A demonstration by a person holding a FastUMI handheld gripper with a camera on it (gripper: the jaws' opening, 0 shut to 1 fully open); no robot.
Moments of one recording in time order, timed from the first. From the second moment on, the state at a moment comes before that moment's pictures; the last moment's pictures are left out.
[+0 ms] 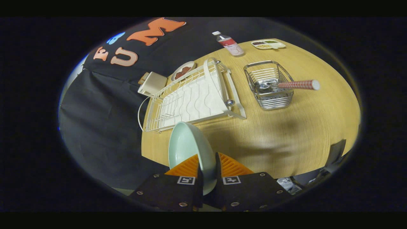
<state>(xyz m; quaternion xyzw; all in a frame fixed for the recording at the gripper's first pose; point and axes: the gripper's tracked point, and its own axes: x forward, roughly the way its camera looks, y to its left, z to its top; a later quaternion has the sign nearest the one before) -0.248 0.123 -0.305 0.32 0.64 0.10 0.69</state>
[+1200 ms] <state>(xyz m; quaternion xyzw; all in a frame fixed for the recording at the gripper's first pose) -0.231 0.102 -0.363 0.36 0.56 0.05 0.74</state>
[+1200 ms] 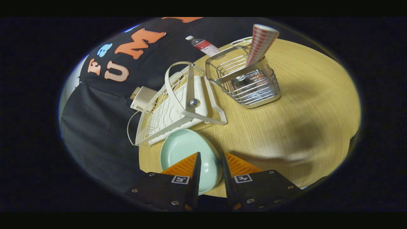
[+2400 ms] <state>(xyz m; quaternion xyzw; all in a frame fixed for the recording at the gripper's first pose) -0.139 -0.014 -0.318 0.08 0.37 0.00 0.92</state>
